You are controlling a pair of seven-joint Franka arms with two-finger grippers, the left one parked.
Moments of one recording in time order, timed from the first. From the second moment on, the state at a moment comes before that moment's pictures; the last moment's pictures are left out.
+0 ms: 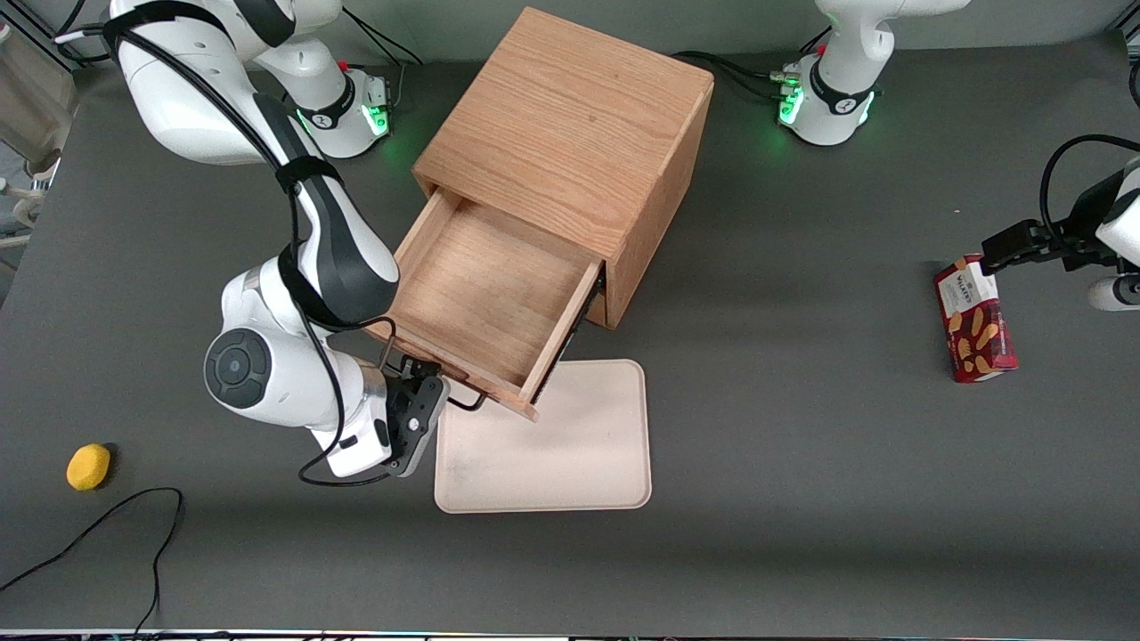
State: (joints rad) arm 0.24 0.71 0.15 -1.17 0.11 1.90 -0.80
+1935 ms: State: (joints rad) arm 0.23 0.60 0.14 -1.09 0.11 1.74 -0.80
